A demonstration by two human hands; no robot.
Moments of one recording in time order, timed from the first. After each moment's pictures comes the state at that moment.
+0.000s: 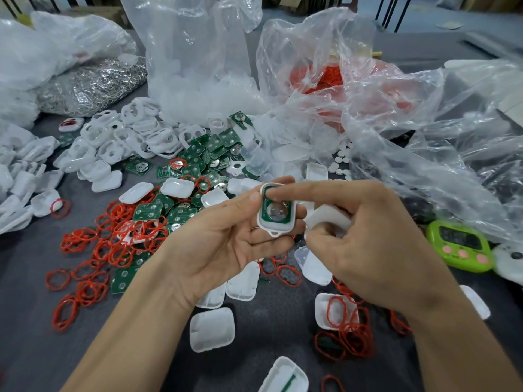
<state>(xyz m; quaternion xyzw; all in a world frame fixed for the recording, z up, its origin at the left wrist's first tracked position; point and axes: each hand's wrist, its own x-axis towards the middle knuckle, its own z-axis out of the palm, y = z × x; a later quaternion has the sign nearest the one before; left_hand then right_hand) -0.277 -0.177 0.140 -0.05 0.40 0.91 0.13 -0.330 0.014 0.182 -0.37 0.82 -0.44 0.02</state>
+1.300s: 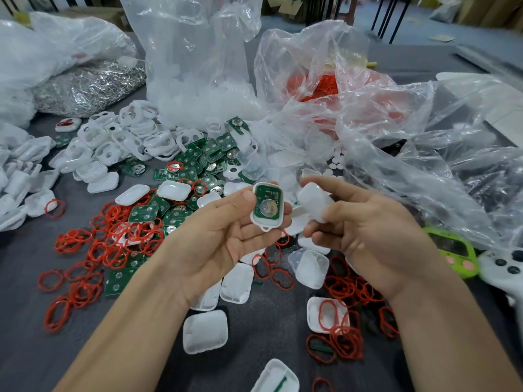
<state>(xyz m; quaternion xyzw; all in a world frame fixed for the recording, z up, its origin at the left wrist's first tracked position) -0.280 -0.169 0.147 -0.13 0.43 0.89 0.05 -0.356 0.019 0.169 -0.06 0.59 -0.74 0.31</state>
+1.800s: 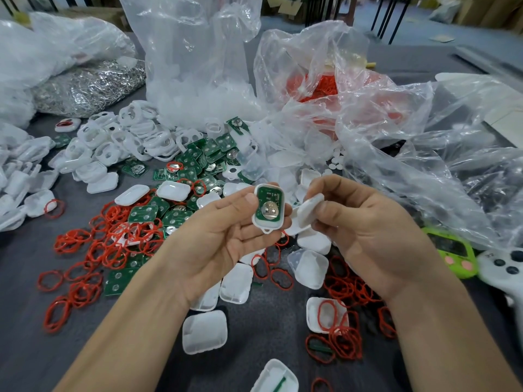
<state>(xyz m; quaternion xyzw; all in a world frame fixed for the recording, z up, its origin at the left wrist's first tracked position) -0.279 -0.168 0.148 -0.13 0.43 0.89 0.04 -0.353 0.019 0.166 -0.14 0.55 -0.77 0.30</state>
